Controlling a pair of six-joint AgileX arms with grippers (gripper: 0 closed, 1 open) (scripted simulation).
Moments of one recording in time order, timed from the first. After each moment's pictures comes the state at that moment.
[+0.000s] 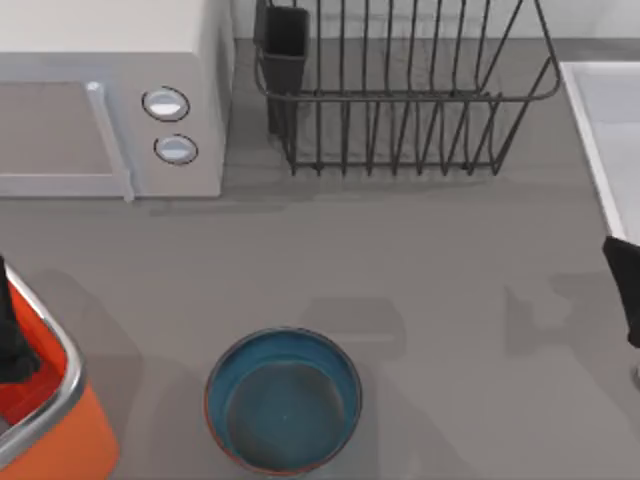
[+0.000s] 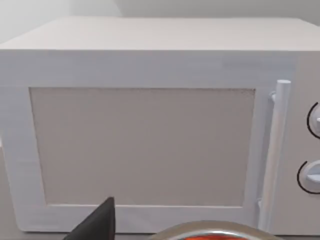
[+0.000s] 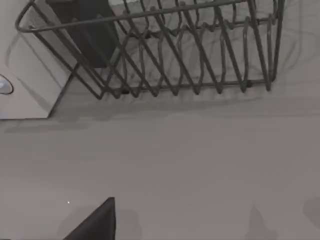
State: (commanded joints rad) left arm 0.00 0.00 0.00 0.00 0.00 0.00; right arm 0.40 0.55 0.48 -0.35 0.01 0.35
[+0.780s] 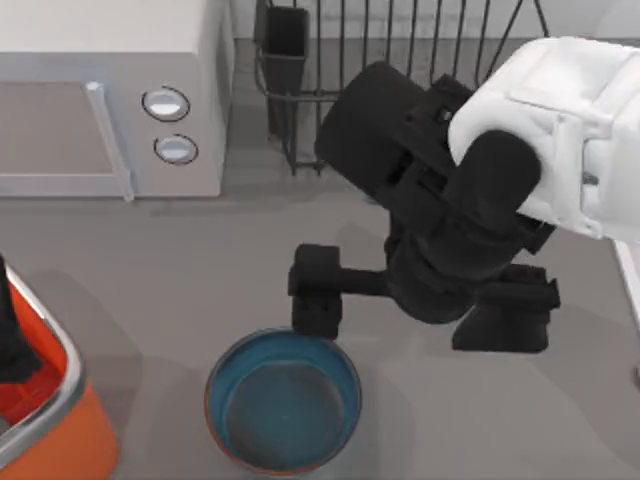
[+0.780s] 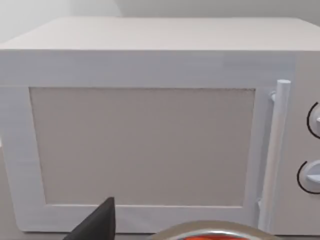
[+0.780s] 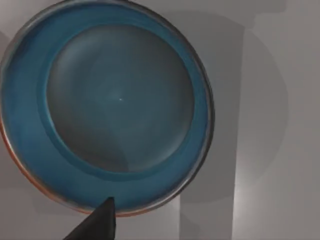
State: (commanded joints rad) left arm 0.00 0.00 0.00 0.00 0.00 0.00; right arm 0.89 1.70 1.43 -1.10 0.01 0.92
